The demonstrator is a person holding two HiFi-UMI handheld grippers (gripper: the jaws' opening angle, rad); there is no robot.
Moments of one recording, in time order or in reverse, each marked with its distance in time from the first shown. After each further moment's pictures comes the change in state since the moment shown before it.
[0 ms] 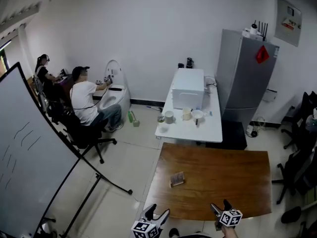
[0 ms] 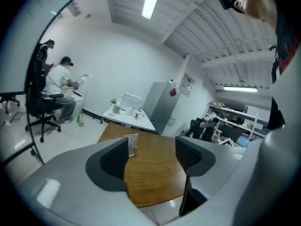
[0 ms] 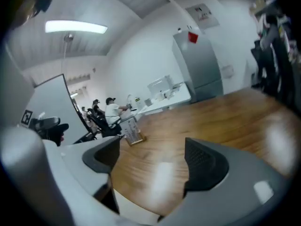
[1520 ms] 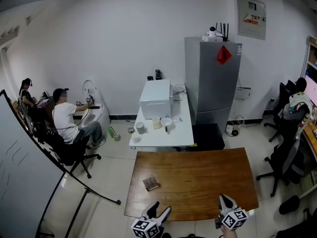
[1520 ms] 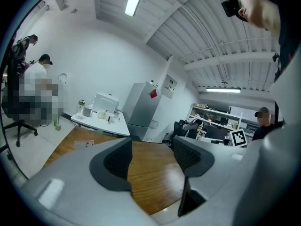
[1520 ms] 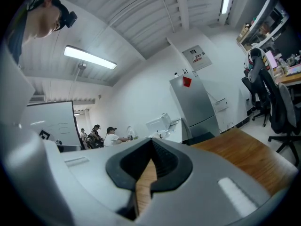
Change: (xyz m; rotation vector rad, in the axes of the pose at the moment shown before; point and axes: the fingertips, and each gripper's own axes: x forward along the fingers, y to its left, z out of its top) left arm 0.068 -0.170 0.012 0.048 -0.047 -0.195; right arm -0.176 -0.044 0.132 -0.056 -0.421 0.004
